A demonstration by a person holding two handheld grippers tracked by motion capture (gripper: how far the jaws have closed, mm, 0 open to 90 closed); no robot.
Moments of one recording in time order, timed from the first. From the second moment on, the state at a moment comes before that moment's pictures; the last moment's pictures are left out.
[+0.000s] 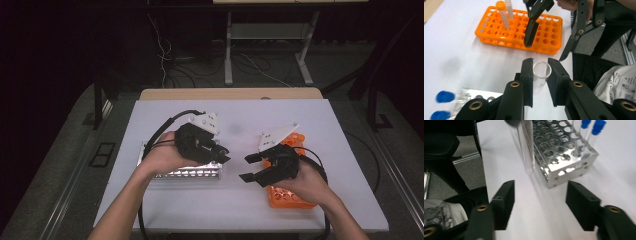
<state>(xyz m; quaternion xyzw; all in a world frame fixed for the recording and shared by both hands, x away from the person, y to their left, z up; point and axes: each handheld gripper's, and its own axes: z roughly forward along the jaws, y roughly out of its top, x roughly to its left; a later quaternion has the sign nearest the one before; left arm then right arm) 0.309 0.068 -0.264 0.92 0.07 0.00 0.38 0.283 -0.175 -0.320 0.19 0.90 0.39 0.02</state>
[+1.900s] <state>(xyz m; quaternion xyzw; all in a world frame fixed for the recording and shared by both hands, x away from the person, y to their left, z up) 0.379 0.149 -0.267 0.91 0.19 0.08 0.37 0.258 -0.294 -0.353 0.33 0.84 0.43 0.05</state>
